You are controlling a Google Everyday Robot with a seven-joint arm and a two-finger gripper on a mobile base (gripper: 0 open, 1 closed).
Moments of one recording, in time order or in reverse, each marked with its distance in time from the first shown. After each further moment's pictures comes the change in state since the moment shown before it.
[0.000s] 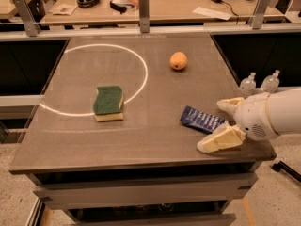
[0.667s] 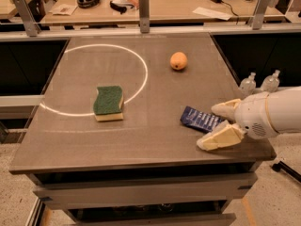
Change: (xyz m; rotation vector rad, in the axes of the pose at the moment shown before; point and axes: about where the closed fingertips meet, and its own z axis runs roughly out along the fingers) arm 0.001 -0.002 0.005 -0.015 0.002 0.002
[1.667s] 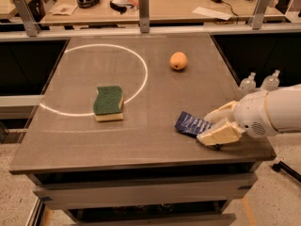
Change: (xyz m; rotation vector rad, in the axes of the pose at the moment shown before) arm -0.004 0.001 -0.001 -0.010 -0.004 -0.024
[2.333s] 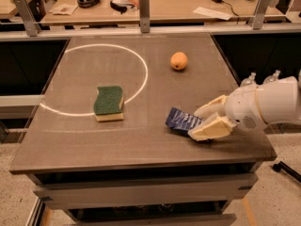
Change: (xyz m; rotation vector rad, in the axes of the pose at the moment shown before) arm -0.026 0.004 0.007 -0.039 -0.049 -0.050
